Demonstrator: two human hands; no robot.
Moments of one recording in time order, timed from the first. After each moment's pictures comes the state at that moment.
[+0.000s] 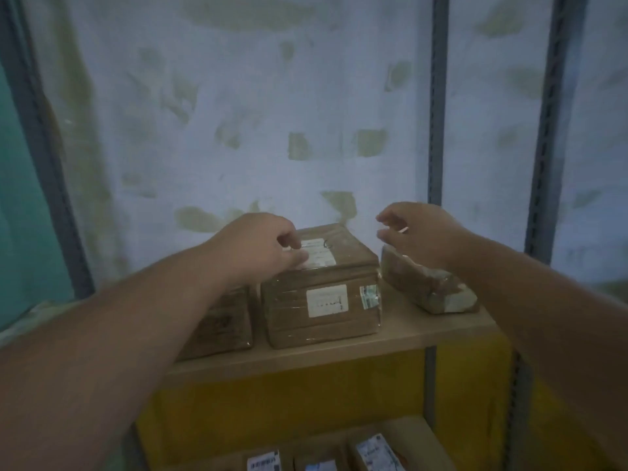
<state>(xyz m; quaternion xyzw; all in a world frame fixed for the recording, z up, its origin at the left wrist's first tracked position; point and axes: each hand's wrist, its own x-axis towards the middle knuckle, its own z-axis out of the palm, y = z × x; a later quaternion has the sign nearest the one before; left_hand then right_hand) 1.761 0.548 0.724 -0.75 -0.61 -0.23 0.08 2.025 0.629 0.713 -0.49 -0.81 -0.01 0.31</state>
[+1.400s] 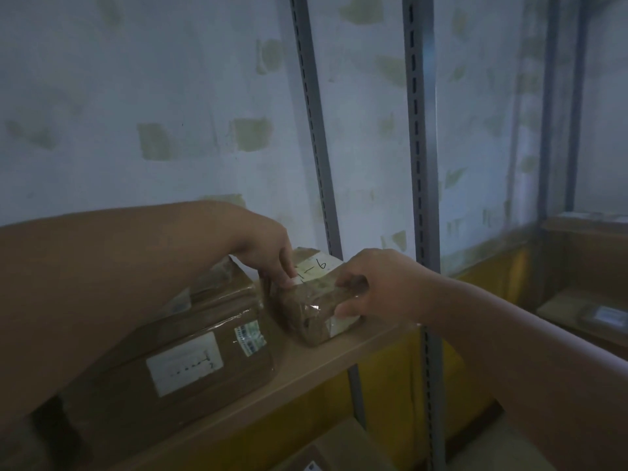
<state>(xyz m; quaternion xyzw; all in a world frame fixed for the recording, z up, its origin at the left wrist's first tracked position) 1.913 0.722 0.740 -0.86 -0.47 0.17 0.05 2.107 0.635 0.658 -0.59 -0.78 0.03 0.20</state>
